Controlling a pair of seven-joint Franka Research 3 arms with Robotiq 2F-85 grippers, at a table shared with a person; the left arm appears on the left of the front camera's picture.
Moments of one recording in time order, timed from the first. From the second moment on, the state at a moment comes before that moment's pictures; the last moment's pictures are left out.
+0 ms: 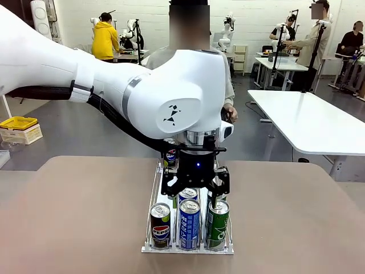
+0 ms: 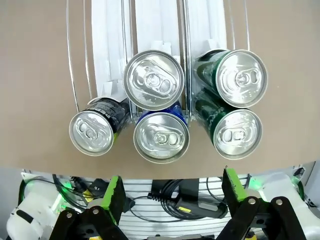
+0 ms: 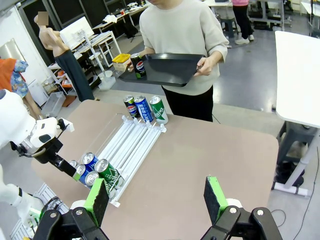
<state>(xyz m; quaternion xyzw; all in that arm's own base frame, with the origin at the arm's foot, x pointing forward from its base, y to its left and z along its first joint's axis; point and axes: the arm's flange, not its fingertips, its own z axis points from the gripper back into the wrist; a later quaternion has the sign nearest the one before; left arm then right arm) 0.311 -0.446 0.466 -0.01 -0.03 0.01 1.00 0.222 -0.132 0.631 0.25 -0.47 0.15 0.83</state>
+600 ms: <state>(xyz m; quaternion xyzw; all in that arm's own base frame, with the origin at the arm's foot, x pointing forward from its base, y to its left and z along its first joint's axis) 0.318 -0.446 0.454 0.01 -0.03 0.01 1.00 0.222 -0.132 0.631 0.25 -0.47 0.15 0.83</state>
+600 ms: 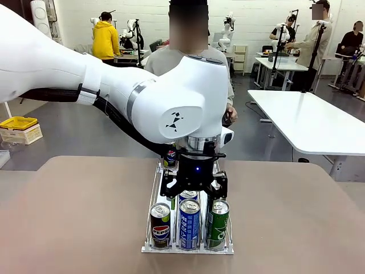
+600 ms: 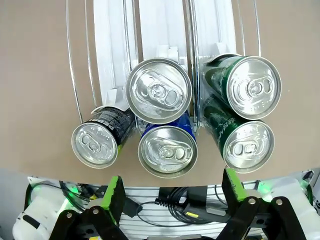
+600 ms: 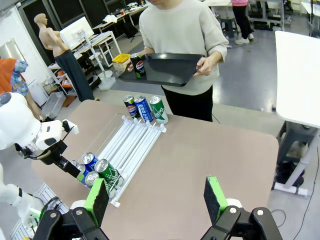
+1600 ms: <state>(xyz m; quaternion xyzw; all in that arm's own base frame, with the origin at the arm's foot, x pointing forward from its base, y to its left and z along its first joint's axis) 0.338 -0.440 0.443 0.00 -0.03 -0.01 1.00 0.222 -0.132 0.631 0.25 -0.47 0.15 0.83</state>
